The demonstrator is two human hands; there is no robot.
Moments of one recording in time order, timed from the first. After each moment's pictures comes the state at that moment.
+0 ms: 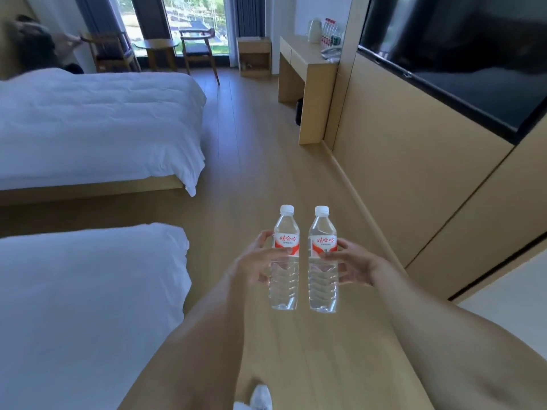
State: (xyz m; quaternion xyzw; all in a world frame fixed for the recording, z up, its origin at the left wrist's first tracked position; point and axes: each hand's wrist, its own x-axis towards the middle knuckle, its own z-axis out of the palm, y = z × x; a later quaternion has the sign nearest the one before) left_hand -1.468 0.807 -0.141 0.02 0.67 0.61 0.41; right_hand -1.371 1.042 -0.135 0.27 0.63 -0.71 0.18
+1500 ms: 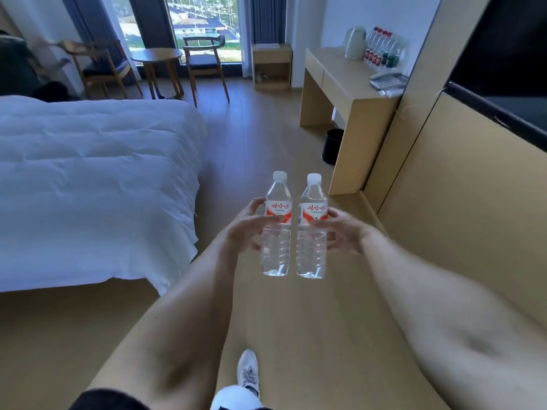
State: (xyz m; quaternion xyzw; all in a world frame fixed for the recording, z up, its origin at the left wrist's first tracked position) left_hand -2.317 1.035 -0.113 0.06 0.70 0.63 0.33; right_hand -2.233 1.262 -0.103 0.21 0.63 -0.73 0.15
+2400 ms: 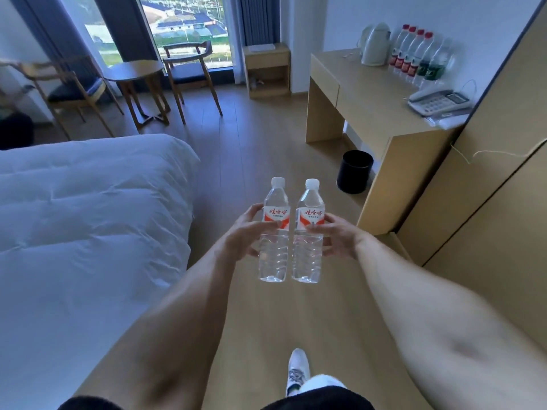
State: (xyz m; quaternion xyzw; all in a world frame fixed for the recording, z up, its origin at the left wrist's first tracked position) left_hand -2.825 1.153 -0.132 0.05 0.72 0.60 0.35; right_hand -2.731 1.377 -0.138 0.22 0.59 -0.76 0.15
